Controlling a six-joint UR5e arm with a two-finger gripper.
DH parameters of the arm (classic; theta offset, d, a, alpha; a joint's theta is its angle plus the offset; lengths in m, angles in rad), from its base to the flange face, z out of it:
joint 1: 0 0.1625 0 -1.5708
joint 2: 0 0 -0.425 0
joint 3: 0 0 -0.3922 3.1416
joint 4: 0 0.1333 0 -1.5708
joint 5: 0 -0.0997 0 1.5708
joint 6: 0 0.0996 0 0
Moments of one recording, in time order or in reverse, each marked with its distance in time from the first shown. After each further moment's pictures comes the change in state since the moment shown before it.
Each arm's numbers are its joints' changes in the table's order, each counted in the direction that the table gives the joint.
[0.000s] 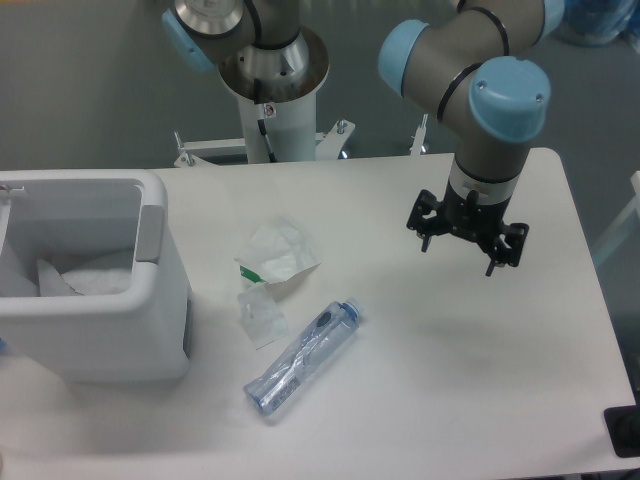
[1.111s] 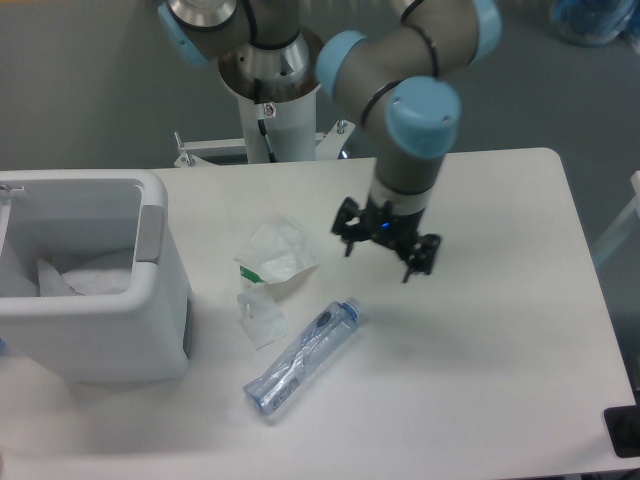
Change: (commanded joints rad) arm -0.187 -0.048 0.259 0.118 0.081 -0.109
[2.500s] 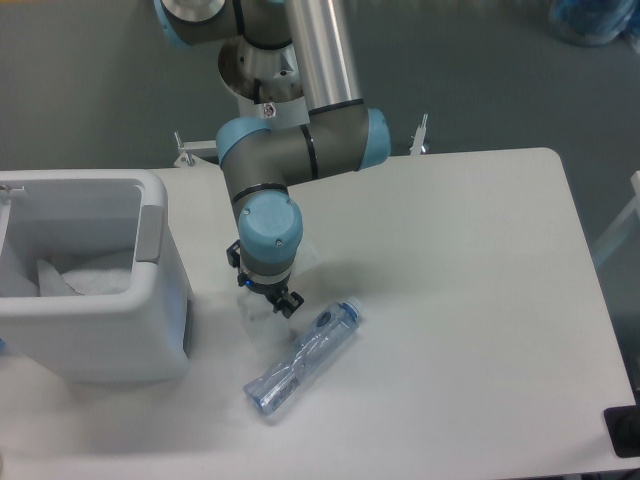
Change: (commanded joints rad) arm -0.215 0.160 0.017 0.014 -0.071 0.006
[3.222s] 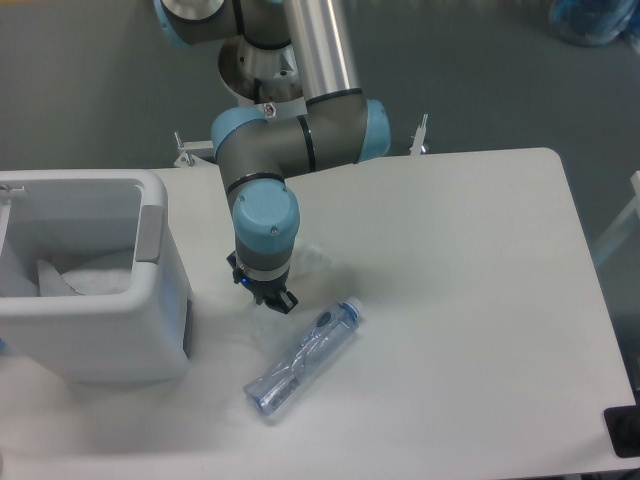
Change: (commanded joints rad) arm 0.026 -0.106 -0.109 -0.014 0.101 -0.099
